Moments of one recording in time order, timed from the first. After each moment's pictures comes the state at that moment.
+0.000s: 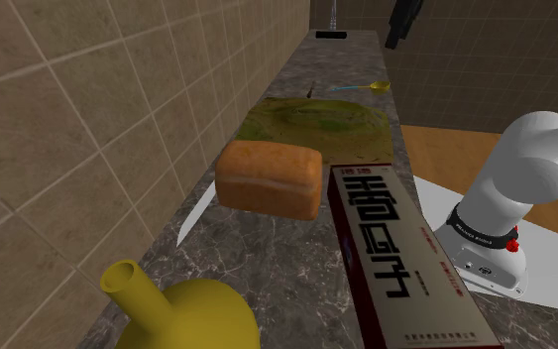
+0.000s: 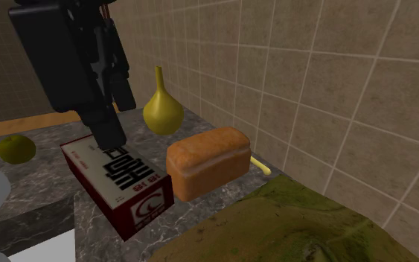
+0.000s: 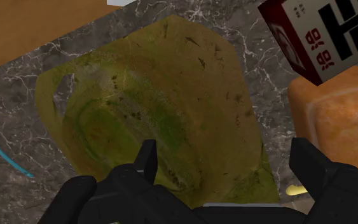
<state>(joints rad) -0.01 -0.83 0.01 -2.27 0.01 1.57 -0.14</state>
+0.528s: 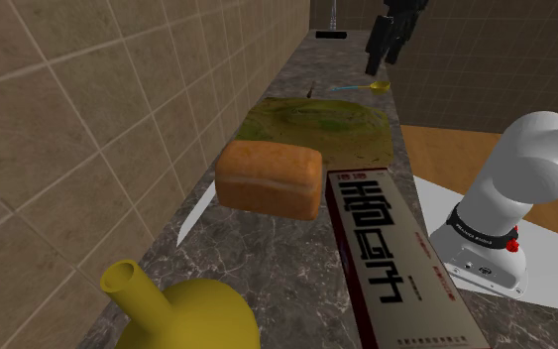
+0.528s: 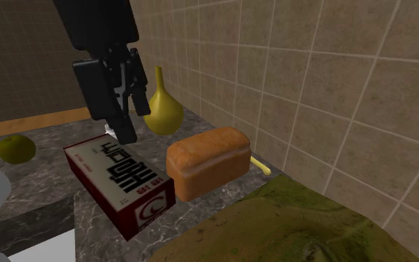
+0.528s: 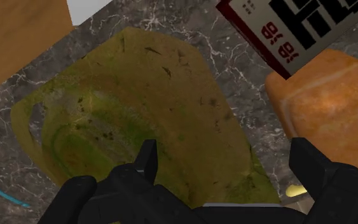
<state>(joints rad) -0.02 -0.87 0.17 -2.37 0.10 1.65 0.11</state>
